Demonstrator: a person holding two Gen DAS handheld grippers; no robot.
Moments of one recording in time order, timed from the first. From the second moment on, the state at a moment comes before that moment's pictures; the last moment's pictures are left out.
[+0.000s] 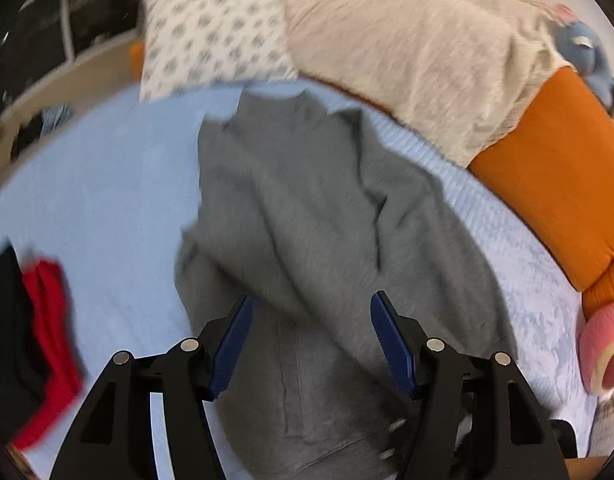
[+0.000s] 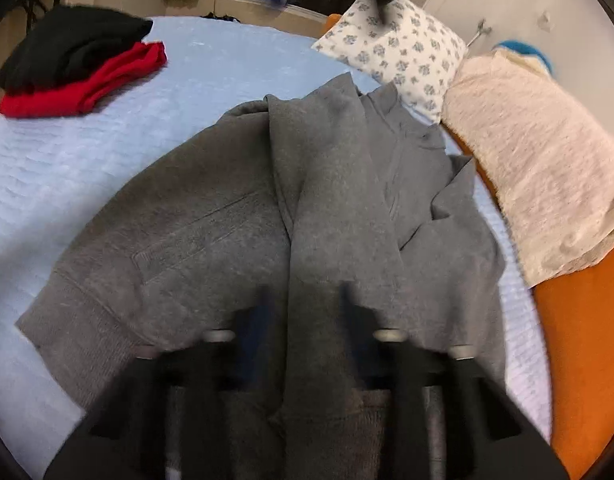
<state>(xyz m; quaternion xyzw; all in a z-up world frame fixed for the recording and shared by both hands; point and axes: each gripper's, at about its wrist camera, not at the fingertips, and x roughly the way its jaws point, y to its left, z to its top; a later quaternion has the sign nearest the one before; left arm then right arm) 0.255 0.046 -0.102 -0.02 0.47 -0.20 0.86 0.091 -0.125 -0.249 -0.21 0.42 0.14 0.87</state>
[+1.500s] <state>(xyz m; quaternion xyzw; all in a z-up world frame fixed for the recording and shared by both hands) 0.271 0.028 -0.236 -0.24 0.49 -0.22 0.81 0.106 -0.283 -0.265 0.20 0.53 0.18 0.81</state>
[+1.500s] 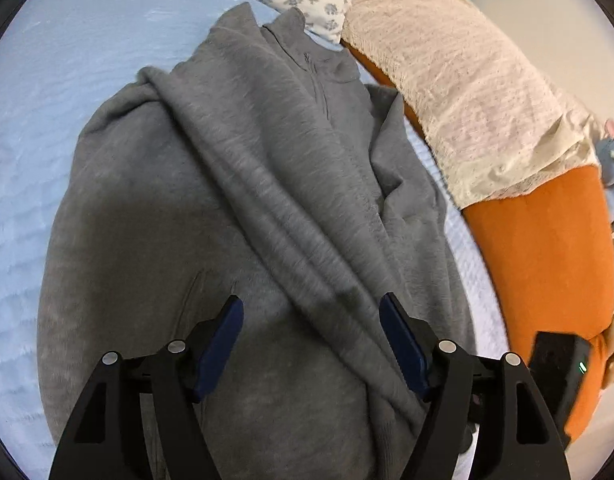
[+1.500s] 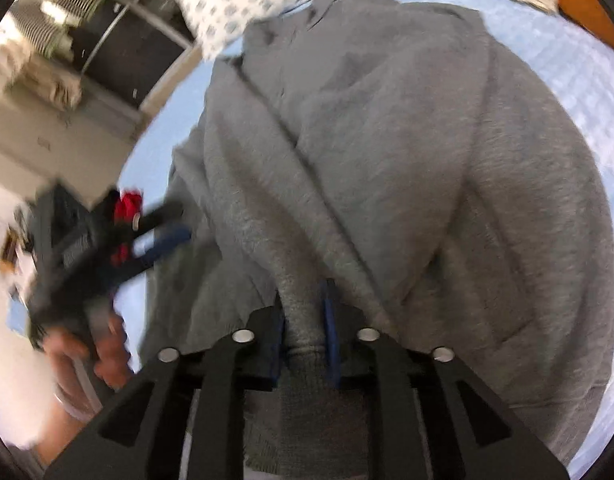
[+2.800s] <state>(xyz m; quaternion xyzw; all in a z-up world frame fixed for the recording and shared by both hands) 0.268 0.048 -0.257 -0.14 0.53 -0.20 0.81 0.115 -0.278 -0.246 0.11 0.52 0.15 0.83</state>
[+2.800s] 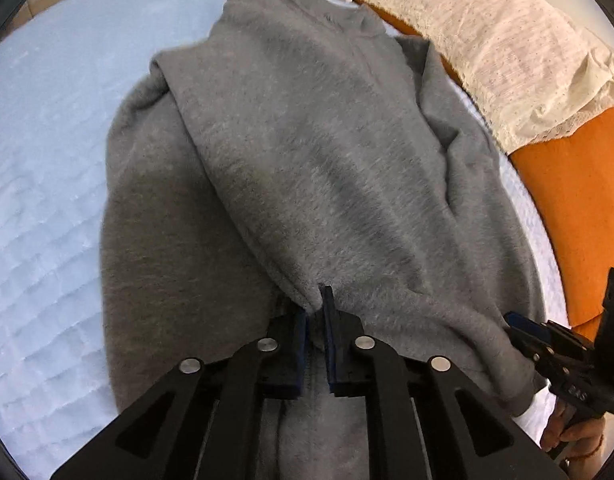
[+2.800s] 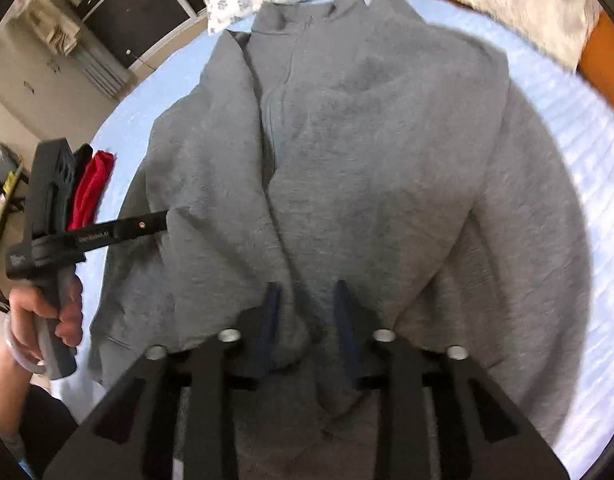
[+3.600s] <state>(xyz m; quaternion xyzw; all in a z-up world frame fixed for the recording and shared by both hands) 0.131 0.052 -0.228 -0.04 0.54 -0.18 0.82 0.053 -0.273 -0.253 0.14 0.59 0.18 0.77</state>
